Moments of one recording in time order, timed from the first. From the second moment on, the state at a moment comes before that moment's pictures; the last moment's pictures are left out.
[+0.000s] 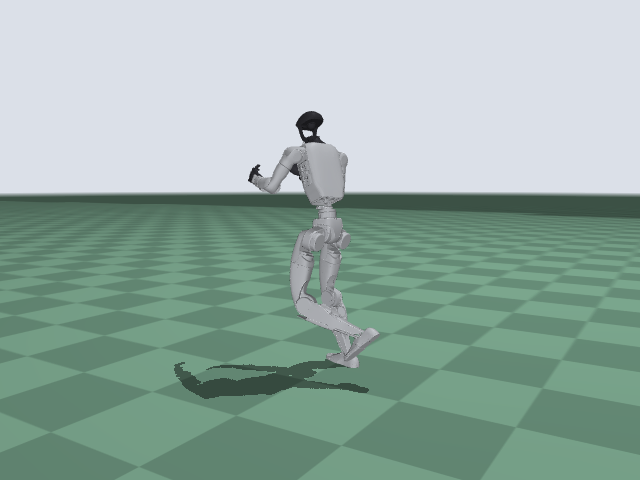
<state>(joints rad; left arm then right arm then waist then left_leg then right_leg) -0.69 0.49 -0.11 0.07 -0.24 -0.08 -0.03 -0.44 -0.11 0.33 -0.47 0.86 -0.14 0.16 -0.28 0.03 0.27 -0.15 0.12 0.24 1.29 -0.45 0.23 -0.23 -0.08 -0.15 0.56 -0.52 -0.01</state>
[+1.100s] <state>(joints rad) 0.28 0.25 -0.10 -0.62 -0.92 -0.21 -0.26 0.18 -0.35 0.11 -0.78 0.87 -0.22 0.12 0.10 -0.33 0.13 -0.22 -0.01 0.10 0.40 -0.46 0.13 -0.03 0.03 0.38 0.33 -0.16 0.19</state>
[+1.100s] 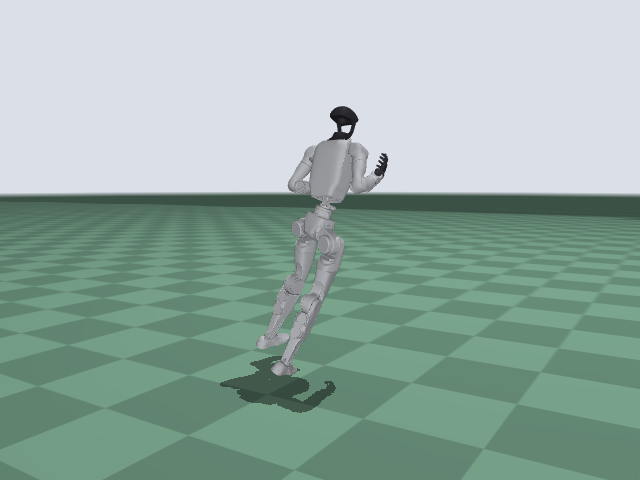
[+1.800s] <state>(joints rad) -1.41 0.87 -0.48 0.13 -0.04 -0.24 0.43 -0.77 -0.56 0.14 -0.55 -0.24 -0.28 -0.32 -0.16 -0.06 0.10 -0.28 0.13 0.22 1.09 -0.52 0.17 -0.16 -0.08 0.06 0.33 -0.57 0.10</state>
